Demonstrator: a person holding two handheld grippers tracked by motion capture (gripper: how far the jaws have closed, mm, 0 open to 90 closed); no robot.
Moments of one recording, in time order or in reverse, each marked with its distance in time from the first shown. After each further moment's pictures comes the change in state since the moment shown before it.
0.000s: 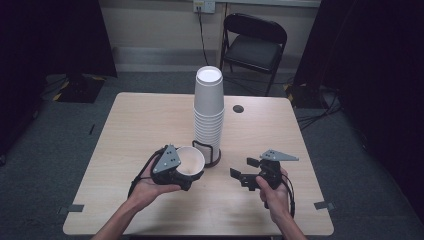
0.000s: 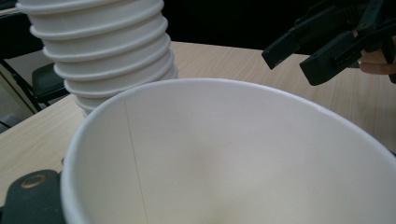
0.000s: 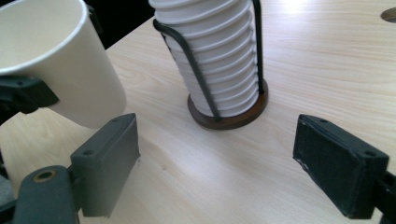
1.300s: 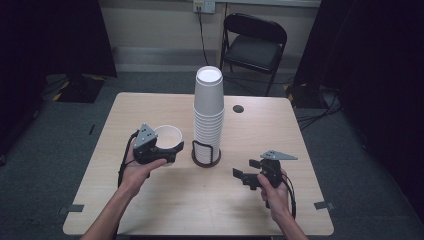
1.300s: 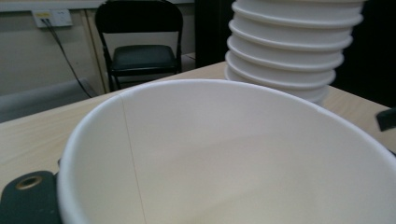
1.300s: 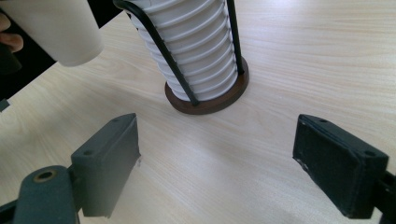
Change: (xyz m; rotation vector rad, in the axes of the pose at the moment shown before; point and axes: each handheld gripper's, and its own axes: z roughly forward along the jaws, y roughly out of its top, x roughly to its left) left arm 0.064 -0.009 -0.010 -0.048 0.289 -0.244; right arm -0.017 -0.011 0.010 0.047 -0.032 0.037
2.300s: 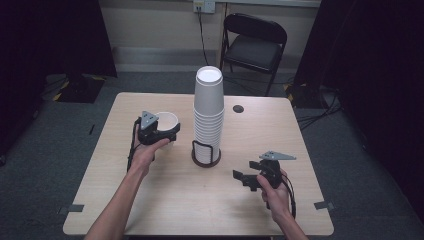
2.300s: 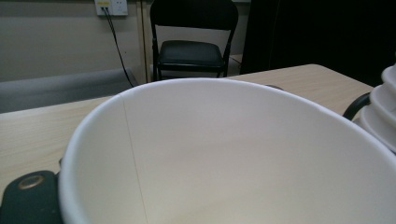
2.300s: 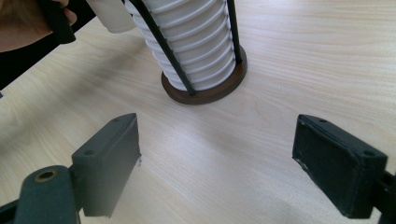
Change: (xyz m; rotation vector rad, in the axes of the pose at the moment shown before) left arm 0.050 -0.016 0.057 0.010 0.170 -0.102; right arm 0.000 -0.002 0.001 0.039 -0.009 0.000
